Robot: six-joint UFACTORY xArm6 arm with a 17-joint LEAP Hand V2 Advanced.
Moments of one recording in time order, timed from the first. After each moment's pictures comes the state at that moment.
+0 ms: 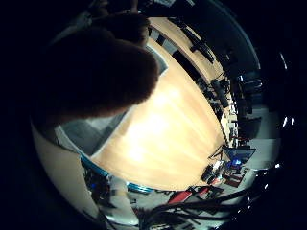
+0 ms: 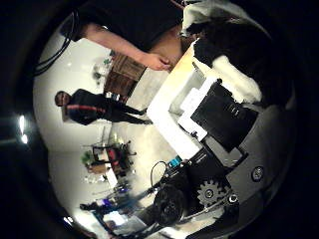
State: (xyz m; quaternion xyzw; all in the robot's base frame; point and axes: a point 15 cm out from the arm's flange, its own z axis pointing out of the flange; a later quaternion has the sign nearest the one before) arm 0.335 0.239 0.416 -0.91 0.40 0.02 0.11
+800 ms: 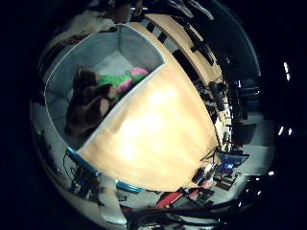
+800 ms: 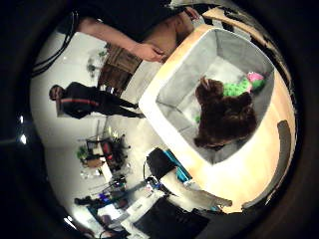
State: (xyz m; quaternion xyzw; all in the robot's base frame) arm 0.340 0.228 0.399 -0.92 0.38 0.01 0.08
